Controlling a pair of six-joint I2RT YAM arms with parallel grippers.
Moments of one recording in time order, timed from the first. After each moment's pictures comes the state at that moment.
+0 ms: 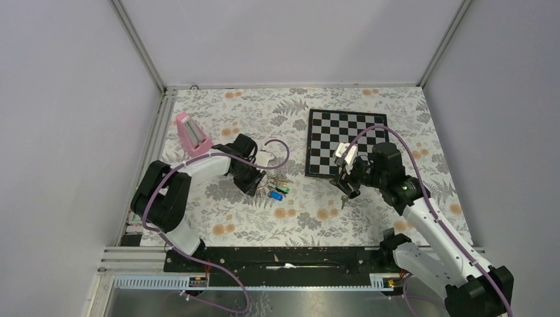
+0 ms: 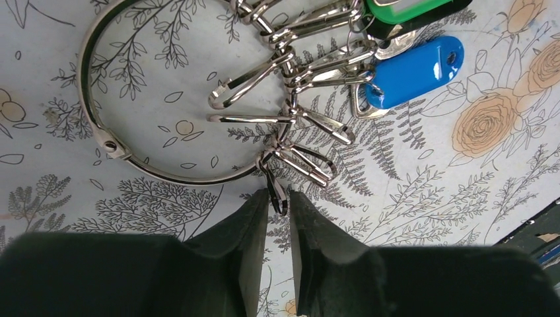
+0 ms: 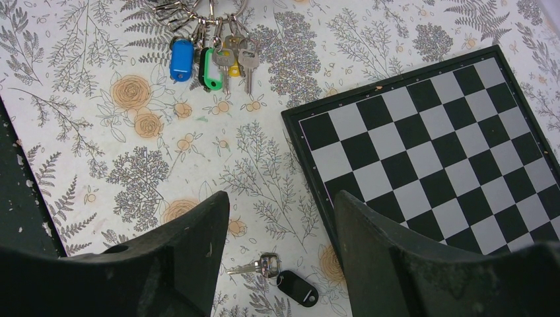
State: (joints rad) left arm -0.48 1.64 0.94 -0.61 0.31 0.28; right arm 0.38 0.87 0.69 -0.41 -0.54 -0.53
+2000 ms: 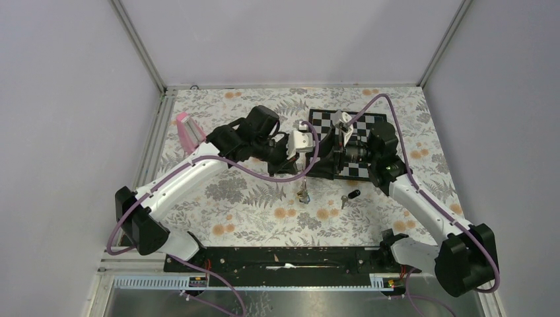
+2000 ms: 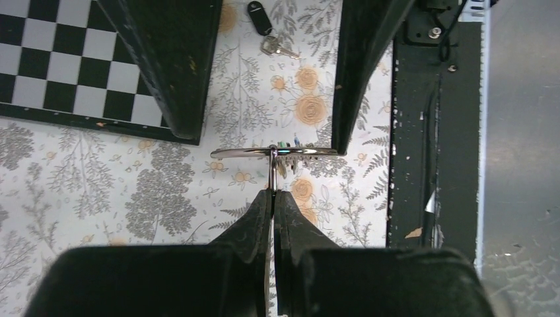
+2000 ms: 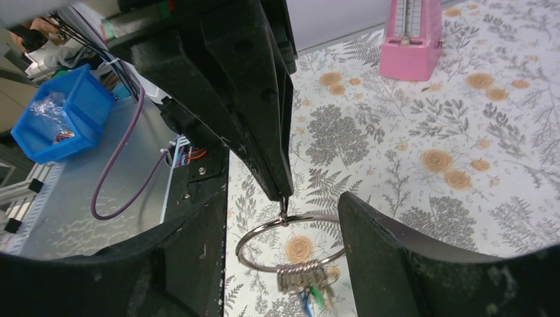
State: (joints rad) left arm -0.78 1.45 1.44 -0.80 0.61 0.48; right arm 0.38 1.14 0.77 0.28 -1.12 0.20
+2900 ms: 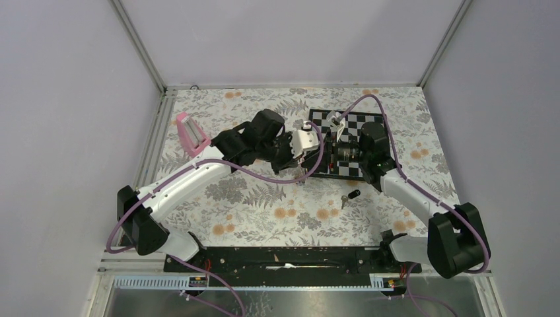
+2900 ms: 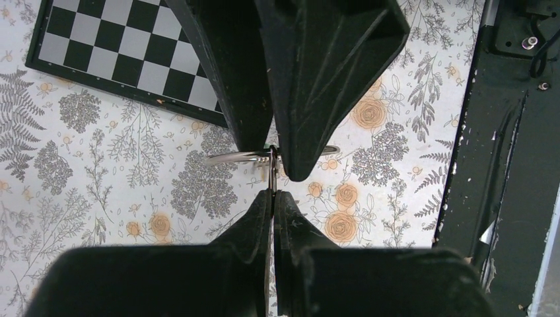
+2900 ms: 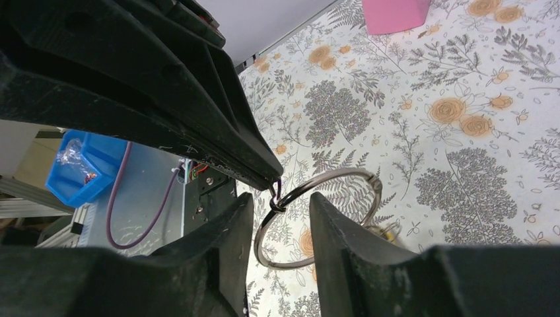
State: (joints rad) left arm -0.84 1.45 1.41 -0.70 0.36 0.41; right arm 0.38 1.27 0.72 0.37 -1.04 0.39
